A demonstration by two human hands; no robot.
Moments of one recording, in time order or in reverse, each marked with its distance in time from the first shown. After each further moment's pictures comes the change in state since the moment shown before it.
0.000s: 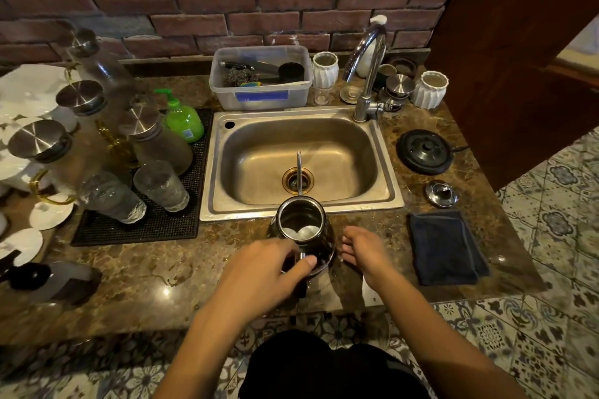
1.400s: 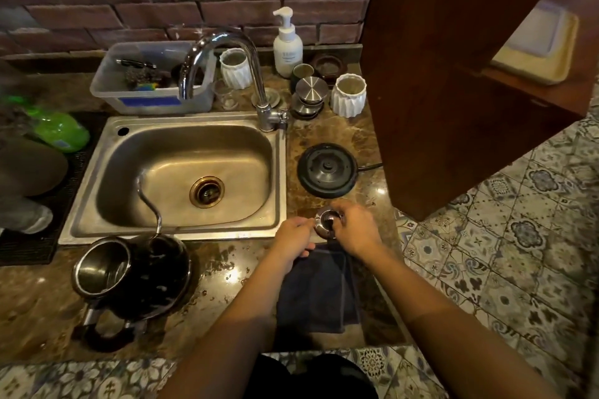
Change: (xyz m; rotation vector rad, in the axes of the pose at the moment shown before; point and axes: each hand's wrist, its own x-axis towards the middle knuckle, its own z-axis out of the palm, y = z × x) left_hand 0.295 0.242 0.183 -1.114 -0.063 -0.703; right_hand 0.147 -0.121 -0.271 -1.018 0.047 -0.543
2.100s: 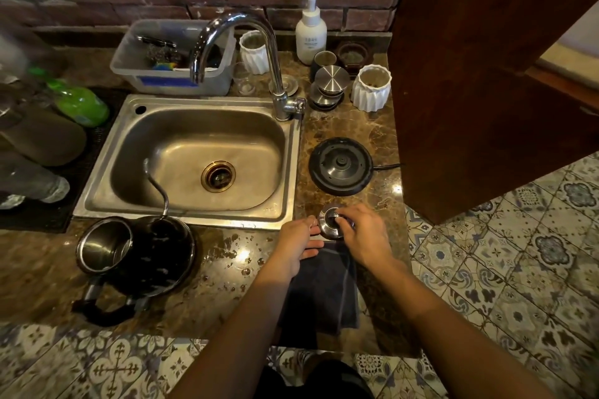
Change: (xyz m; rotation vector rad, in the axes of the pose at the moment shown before) left_hand 0.014 -0.012 0.011 -0.325 0.097 -0.167; right_hand -0.002 0.018 0.003 -0.020 0.066 -0.237
